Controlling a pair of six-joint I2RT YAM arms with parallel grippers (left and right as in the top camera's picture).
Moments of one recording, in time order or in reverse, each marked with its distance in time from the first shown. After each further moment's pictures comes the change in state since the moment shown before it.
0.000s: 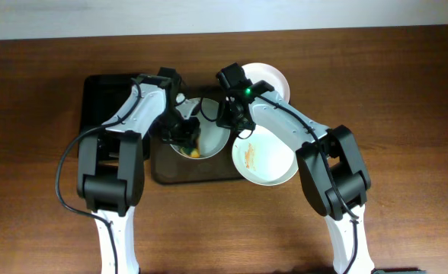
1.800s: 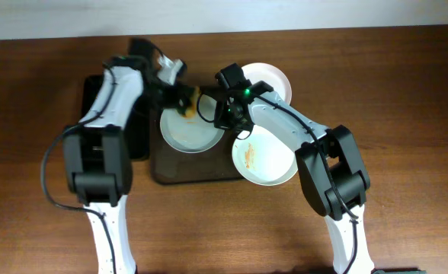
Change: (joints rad) left arm 0.145 0.064 0.276 0.113 0.194 0.011; right arm 0.002 0.003 -0.001 0.008 -0.066 -0.031
